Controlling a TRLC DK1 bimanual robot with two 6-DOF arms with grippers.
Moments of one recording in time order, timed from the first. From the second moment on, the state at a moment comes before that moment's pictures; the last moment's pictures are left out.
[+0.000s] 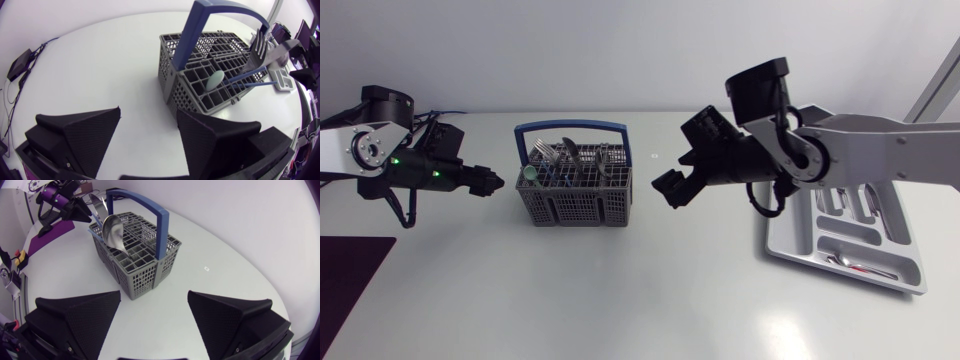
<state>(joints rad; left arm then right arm) 0.13 1.63 0.98 -0.25 0.36 0.33 0.48 1.60 1.02 -0.10 -0.21 -0.27</state>
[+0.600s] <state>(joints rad) 0.20 1.88 1.16 -0.31 0.72 0.42 0.54 1.96 1.32 0.02 -0.12 -0.29</state>
